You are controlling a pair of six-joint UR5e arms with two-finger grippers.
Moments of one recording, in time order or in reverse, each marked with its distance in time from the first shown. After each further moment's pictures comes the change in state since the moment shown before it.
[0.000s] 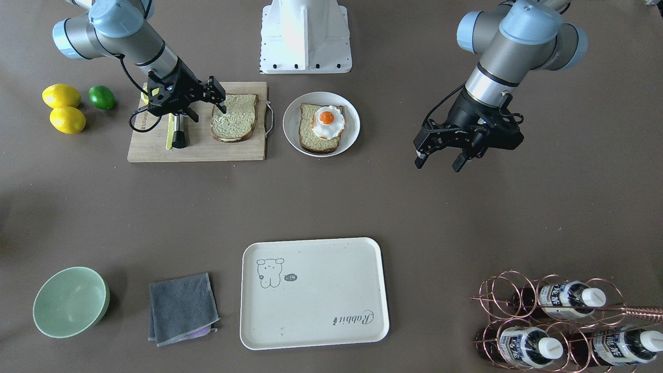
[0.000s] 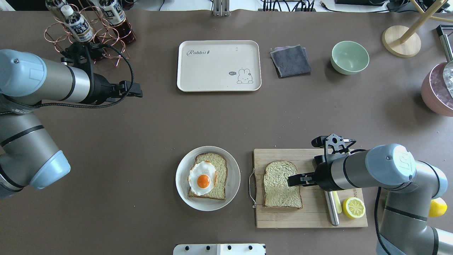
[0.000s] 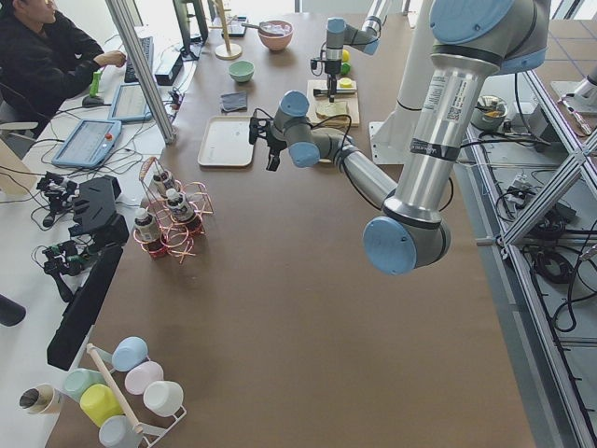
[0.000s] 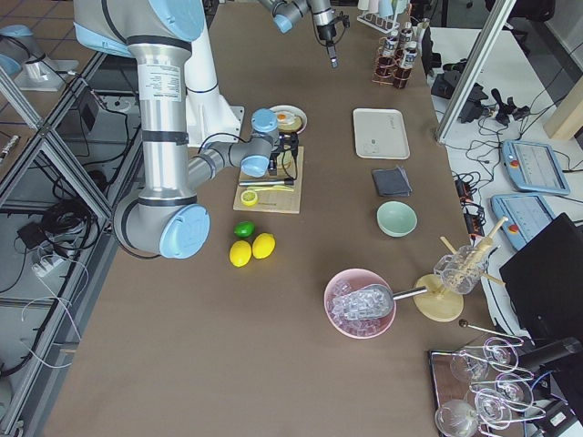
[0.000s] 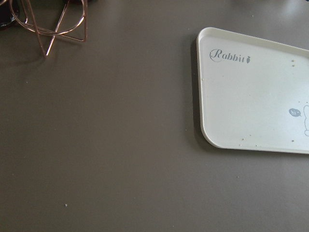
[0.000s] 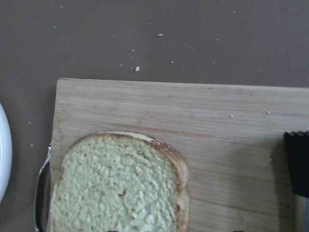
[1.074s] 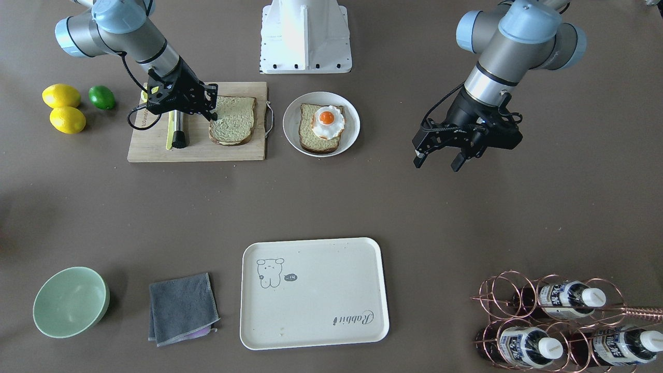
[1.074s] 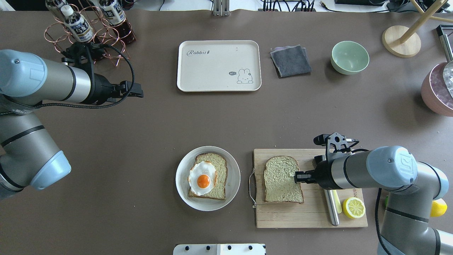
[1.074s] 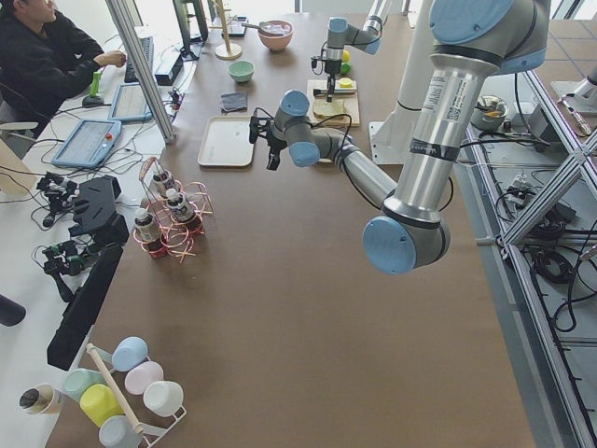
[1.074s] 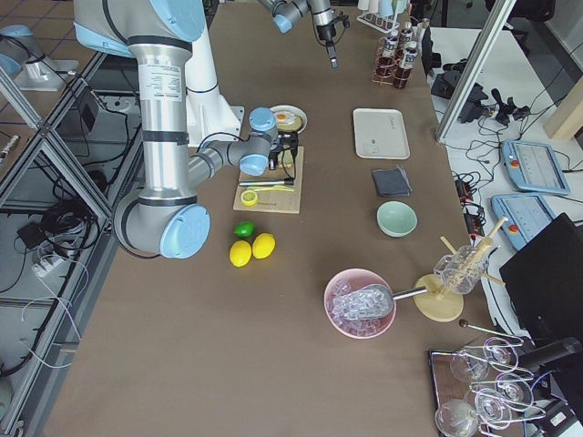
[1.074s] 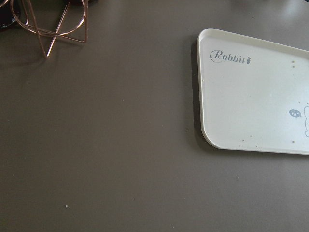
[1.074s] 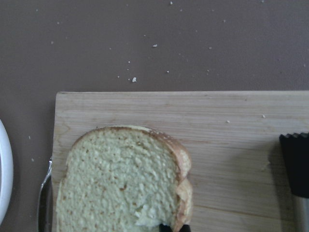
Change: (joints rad) left arm 0.003 -0.004 -0.001 0.000 0.000 0.000; right arm 0.006 -0.003 0.027 -0.001 -0.037 0.064
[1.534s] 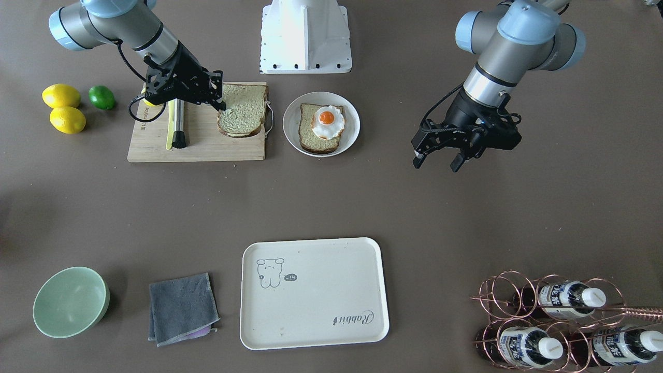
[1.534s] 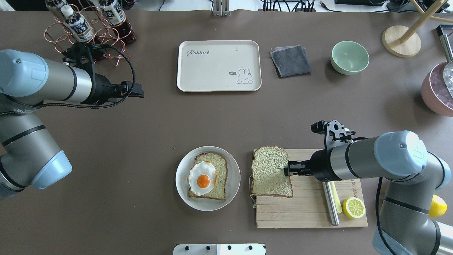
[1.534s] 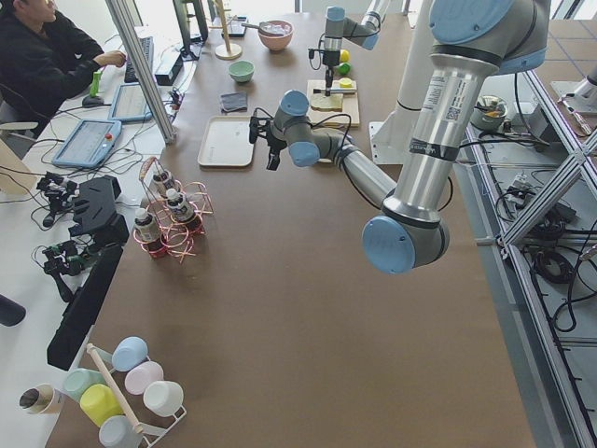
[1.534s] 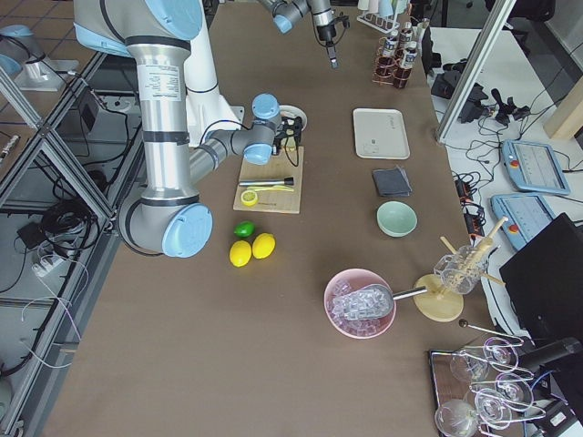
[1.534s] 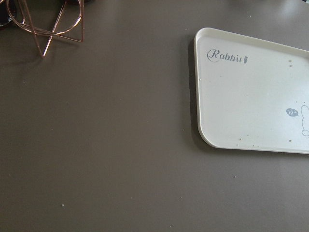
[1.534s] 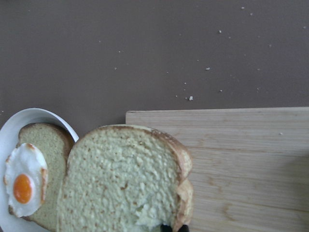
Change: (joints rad) left arm 0.001 -0.002 0.004 0.001 -0.001 0.000; right arm 0.049 0.066 0.049 0.001 0.071 0.039
